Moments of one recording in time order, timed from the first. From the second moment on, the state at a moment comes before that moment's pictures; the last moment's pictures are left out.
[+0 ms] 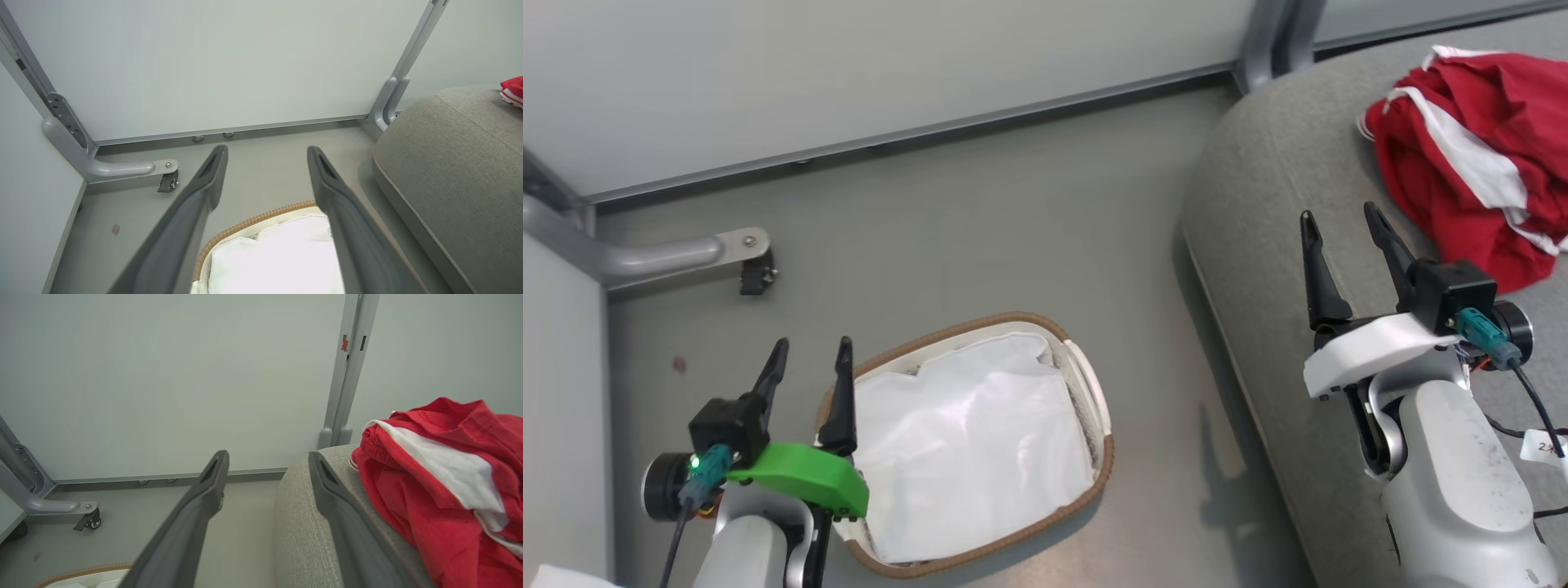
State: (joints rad) left arm -0.24 0.11 -0.15 0.45 -0.28 -0.13 -0.26; right arm -0.44 -0.05 -0.03 0.41 0.09 0.13 -0.26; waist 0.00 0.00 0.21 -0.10
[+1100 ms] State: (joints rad) left arm -0.01 0.05 0.01 0.51 -0.28 -0.13 -0.26; right arm -0.20 -0.04 0.00 0.48 0.15 0.13 -0.26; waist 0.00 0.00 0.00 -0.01
